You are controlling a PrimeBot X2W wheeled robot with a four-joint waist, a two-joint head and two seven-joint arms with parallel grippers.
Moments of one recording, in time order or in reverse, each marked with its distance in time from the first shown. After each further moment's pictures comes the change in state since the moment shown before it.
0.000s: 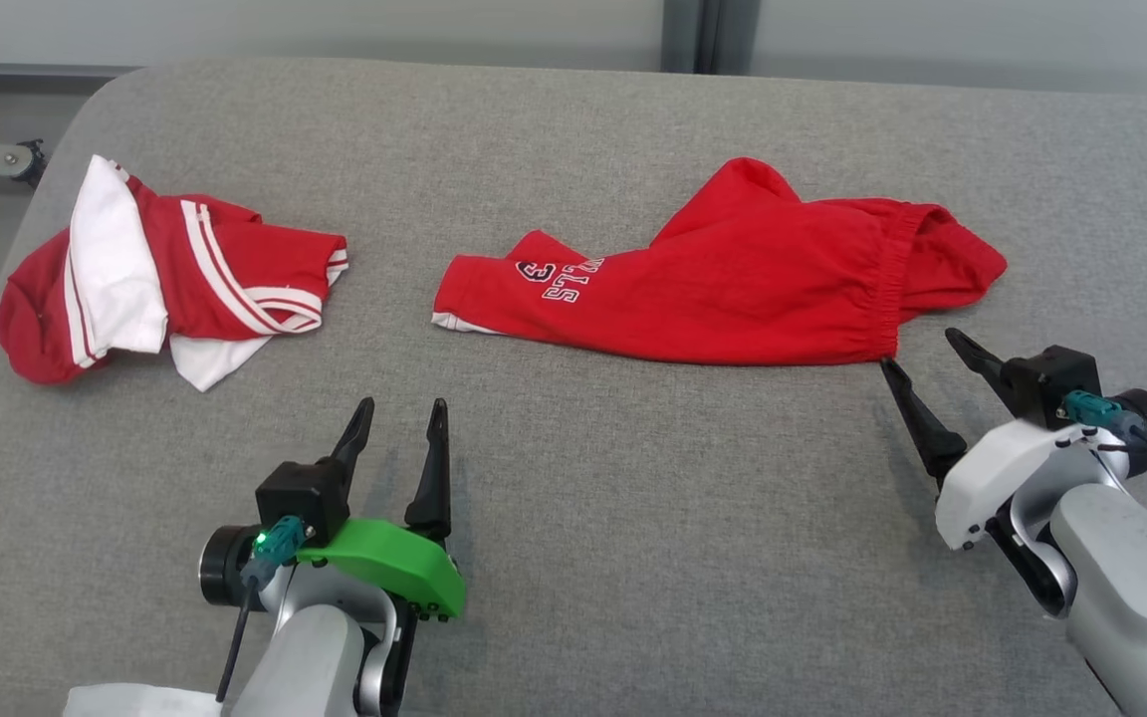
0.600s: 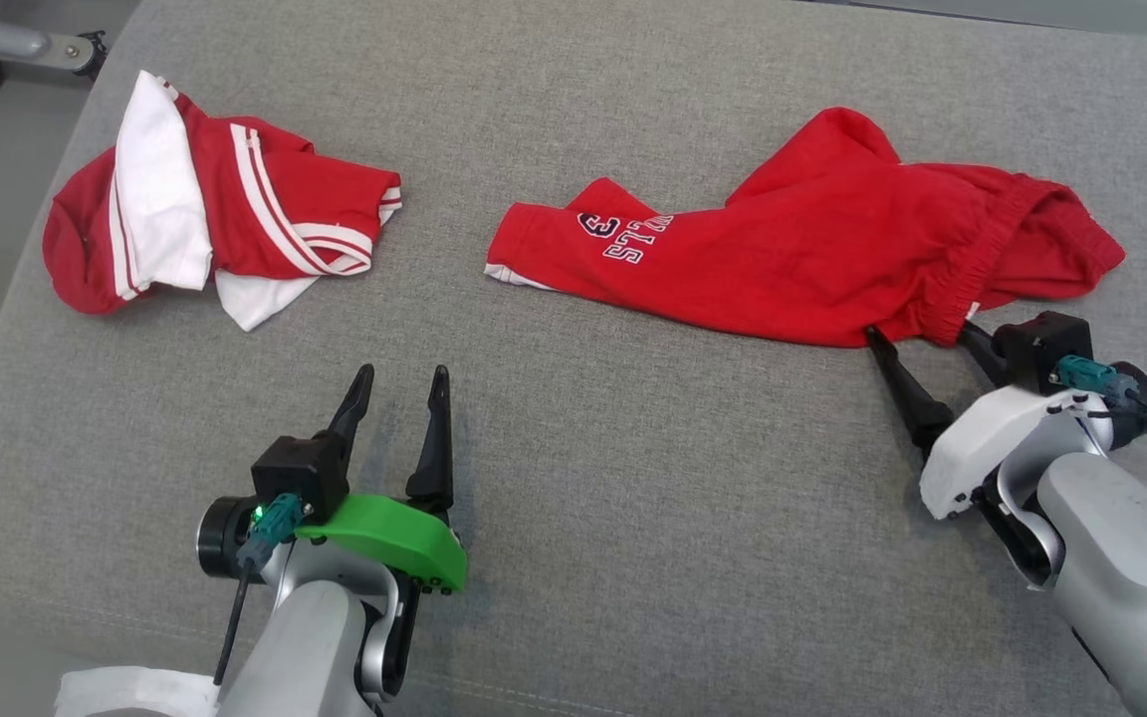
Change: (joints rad) left arm -0.033 0.000 -0.012 -0.040 -0.004 0.016 0.000; right arm -0.091 0.004 0.076 0.056 0.110 -0.001 0.000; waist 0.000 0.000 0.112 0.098
